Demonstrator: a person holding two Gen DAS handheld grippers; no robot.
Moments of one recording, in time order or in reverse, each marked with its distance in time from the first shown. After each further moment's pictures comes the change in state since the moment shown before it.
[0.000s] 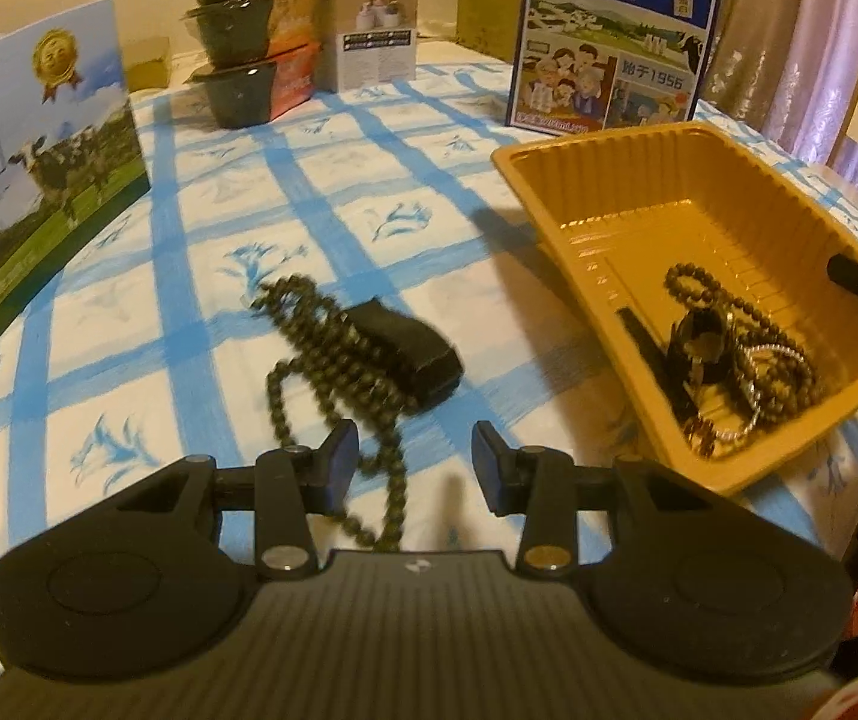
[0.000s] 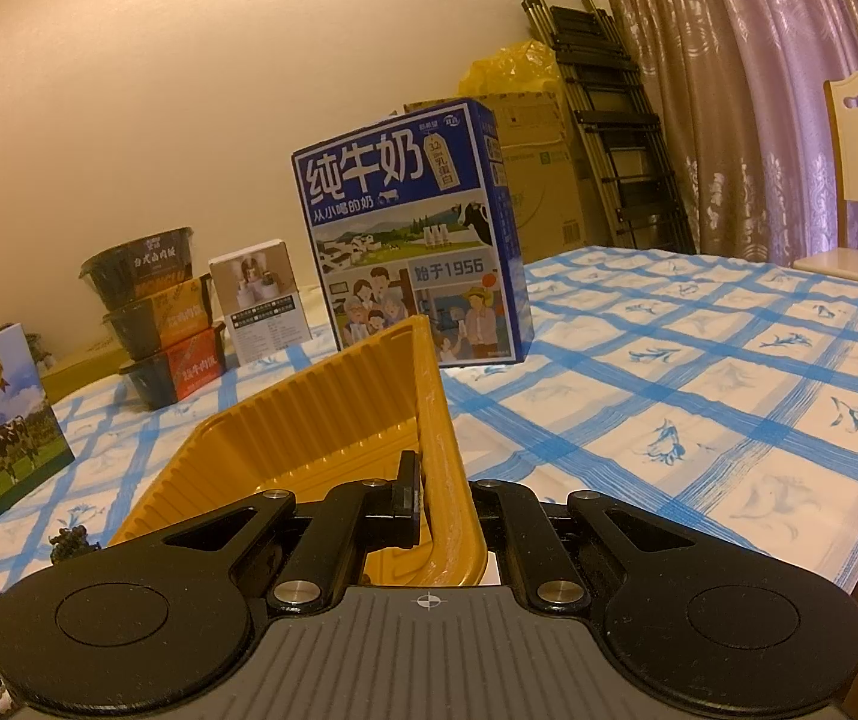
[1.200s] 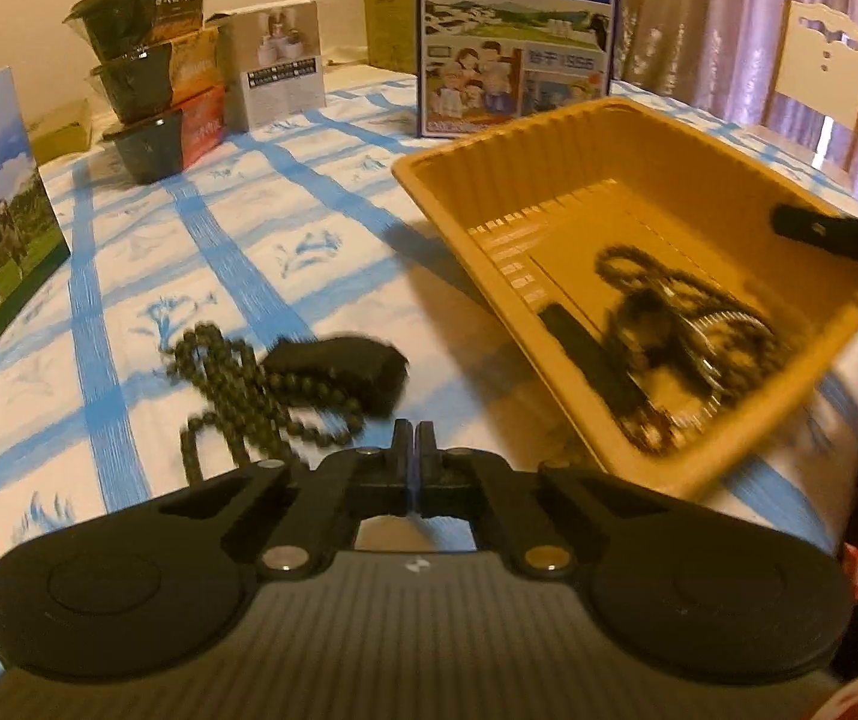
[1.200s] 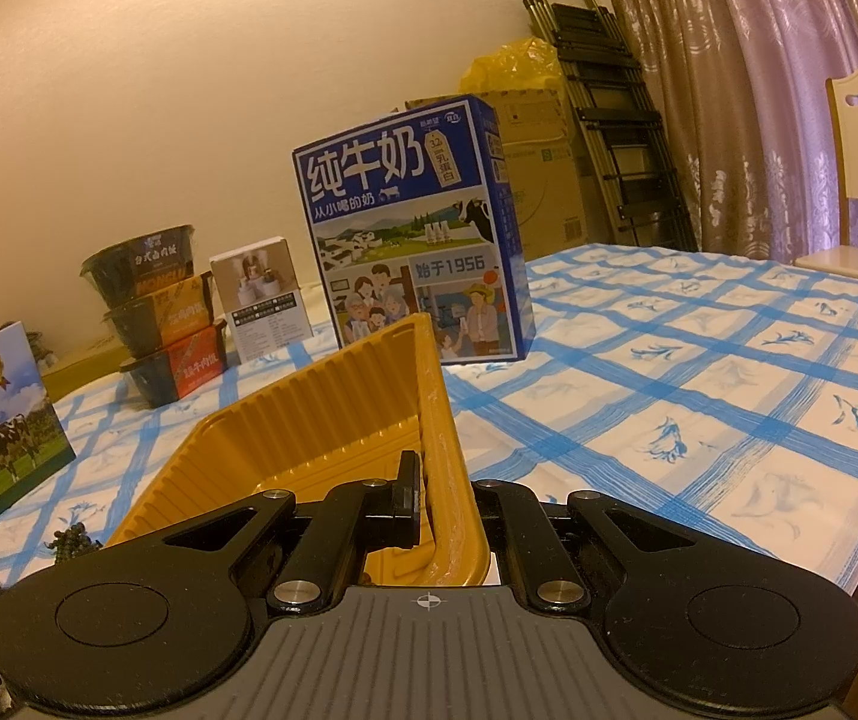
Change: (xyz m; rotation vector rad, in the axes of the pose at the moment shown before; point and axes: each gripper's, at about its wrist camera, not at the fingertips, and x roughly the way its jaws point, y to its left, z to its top) left arm 0.012 -0.027 -0.010 0.155 -0.046 -0.088; right arm 0.001 0.000 0.000 -0.002 0.001 -0.002
